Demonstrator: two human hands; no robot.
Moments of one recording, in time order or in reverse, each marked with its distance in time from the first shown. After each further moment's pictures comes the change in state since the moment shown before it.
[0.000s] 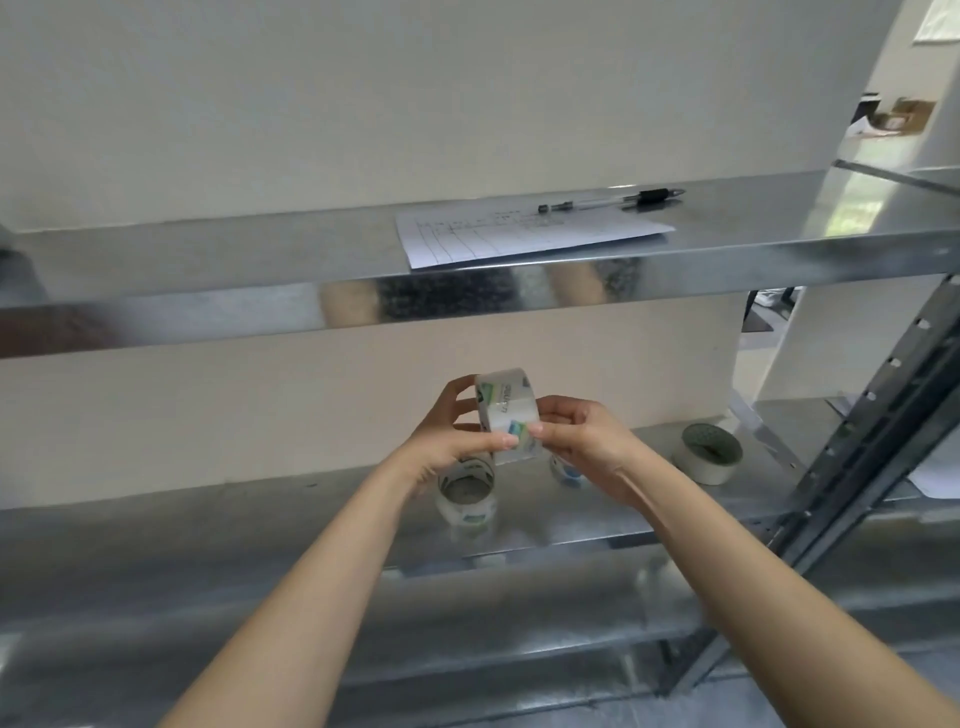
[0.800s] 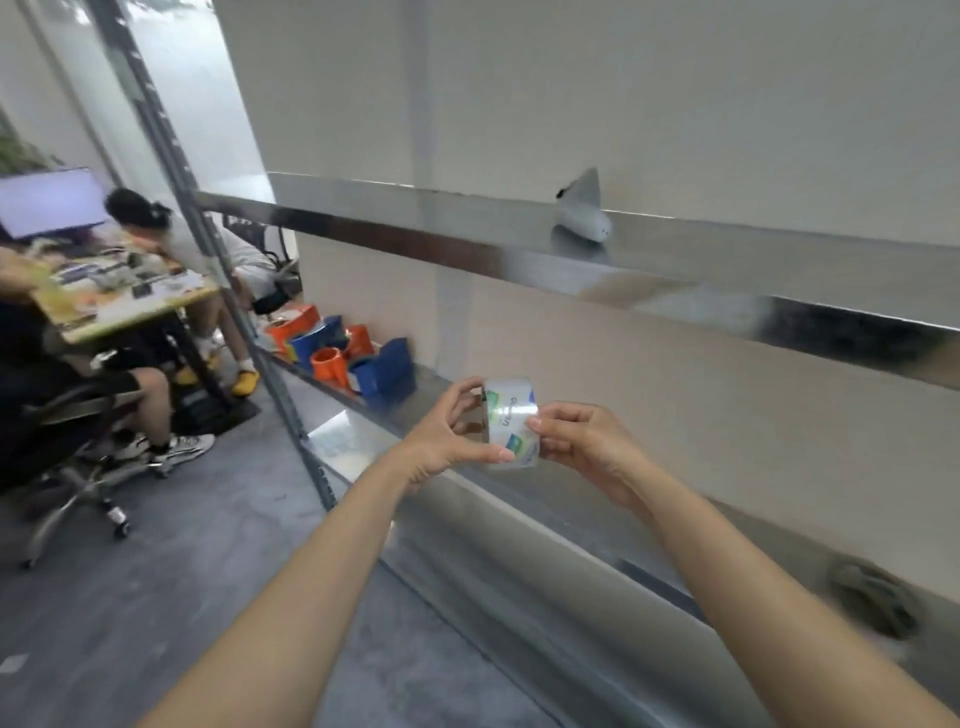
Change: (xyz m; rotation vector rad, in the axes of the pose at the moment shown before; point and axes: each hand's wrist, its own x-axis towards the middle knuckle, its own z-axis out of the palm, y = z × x) left_hand -0.285 -0.041 -0.280 -0.022 0.660 -0.051; right_hand 0.036 0.012 0.374 -0.010 -0.747 0.100
